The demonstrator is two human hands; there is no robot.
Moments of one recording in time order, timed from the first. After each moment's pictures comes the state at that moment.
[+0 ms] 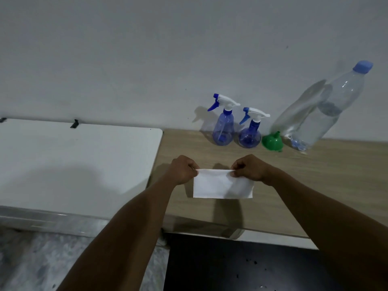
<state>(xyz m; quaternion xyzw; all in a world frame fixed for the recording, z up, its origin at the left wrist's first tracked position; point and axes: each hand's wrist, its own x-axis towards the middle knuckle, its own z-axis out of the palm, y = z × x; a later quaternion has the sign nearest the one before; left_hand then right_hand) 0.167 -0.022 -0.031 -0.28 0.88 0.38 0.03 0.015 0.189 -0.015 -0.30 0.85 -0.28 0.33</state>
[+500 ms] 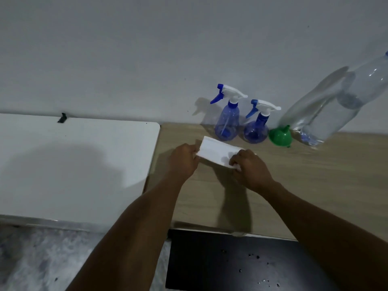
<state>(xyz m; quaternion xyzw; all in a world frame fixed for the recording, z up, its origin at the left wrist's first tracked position) 0.137 -0.039 -0.057 -0.25 0.92 0.28 -0.08 0.016 0.173 -0.072 -0.44 0.89 -0.13 0.03</state>
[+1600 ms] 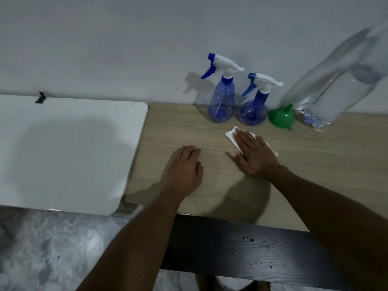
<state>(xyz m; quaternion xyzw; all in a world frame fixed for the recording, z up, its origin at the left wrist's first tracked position) 0.160 0.016 -0.125 -0.17 0.96 0.18 -0.11 -0.032 0.207 -0.133 -0.46 0.88 -0.09 0.07</state>
